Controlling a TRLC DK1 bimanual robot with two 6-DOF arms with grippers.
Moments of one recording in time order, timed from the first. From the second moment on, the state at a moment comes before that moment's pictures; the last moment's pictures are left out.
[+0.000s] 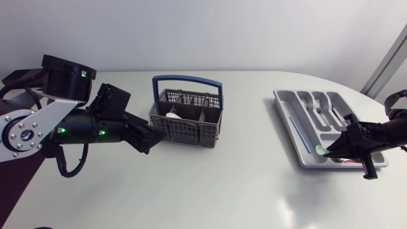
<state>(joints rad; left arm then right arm) -0.38 1.25 0.76 -0.26 0.31 0.11 -0.51 1.72 1.03 -0.87 -0.54 -2.00</state>
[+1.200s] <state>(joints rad) -0.26 1.18 0.67 -0.14 0.24 0.27 -0.62 1.81 1.18 -0.87 -0.42 -2.01</state>
